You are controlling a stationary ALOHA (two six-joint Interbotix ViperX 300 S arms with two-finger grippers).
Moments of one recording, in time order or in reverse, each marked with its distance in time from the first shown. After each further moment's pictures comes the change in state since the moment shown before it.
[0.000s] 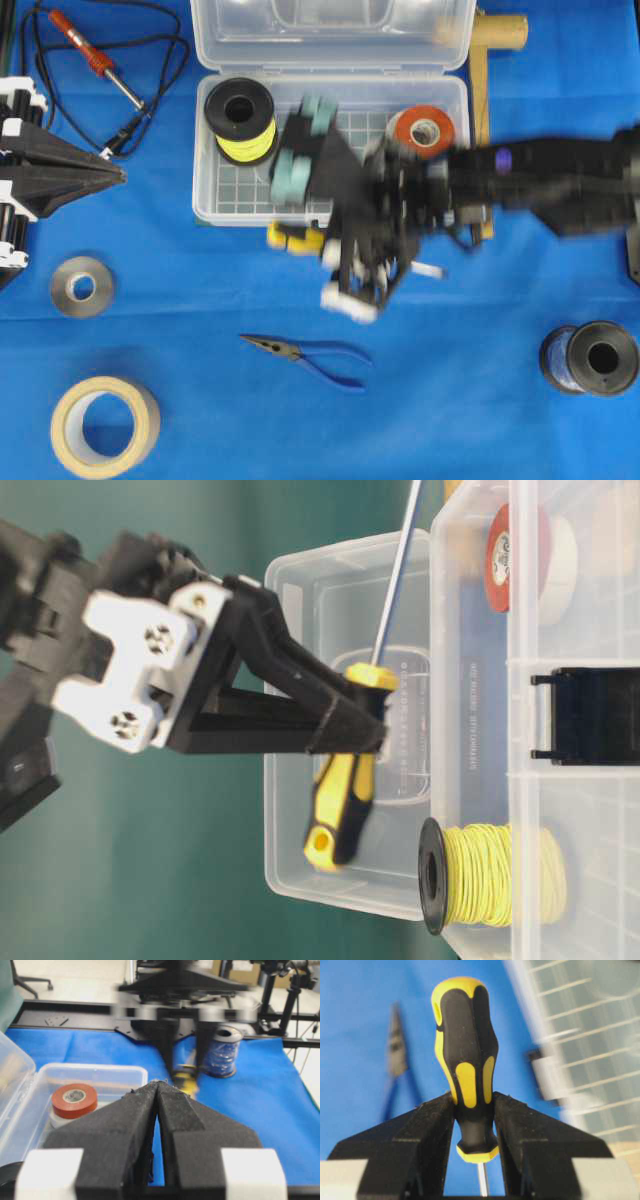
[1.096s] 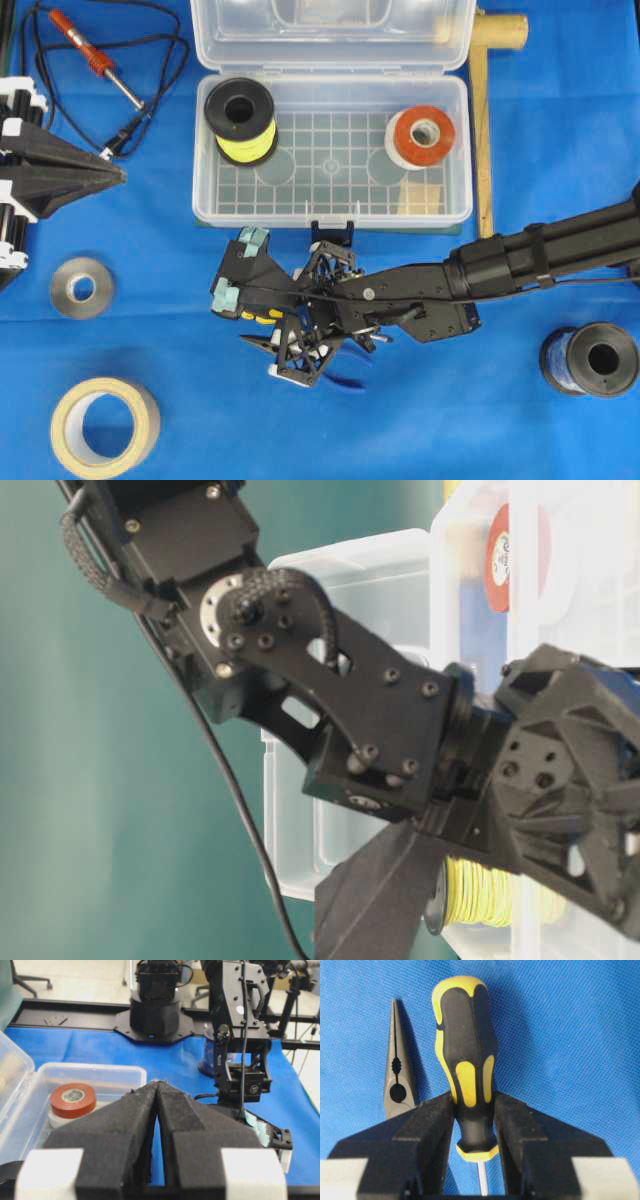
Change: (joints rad) left arm 0.000 0.002 0.000 -0.002 0.000 -0.009; right arm 0.106 0.416 -0.115 -0.086 -0.149 0.181
